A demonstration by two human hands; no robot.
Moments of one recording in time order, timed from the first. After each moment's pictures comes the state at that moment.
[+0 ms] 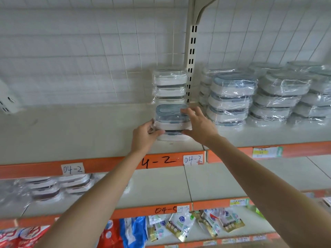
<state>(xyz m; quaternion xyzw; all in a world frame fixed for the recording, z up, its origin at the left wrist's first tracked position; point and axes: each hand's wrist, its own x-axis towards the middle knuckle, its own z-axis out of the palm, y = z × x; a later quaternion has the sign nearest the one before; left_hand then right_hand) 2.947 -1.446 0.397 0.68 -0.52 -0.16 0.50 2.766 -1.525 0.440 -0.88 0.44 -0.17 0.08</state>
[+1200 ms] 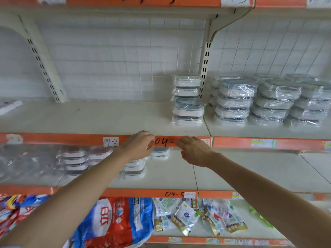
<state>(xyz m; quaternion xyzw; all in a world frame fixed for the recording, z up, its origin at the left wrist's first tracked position) 2.977 -1.301 0.423 0.69 -0.71 0.03 0.14 2.762 -1.402 0.410 -0.97 0.23 -0.05 -0.08</state>
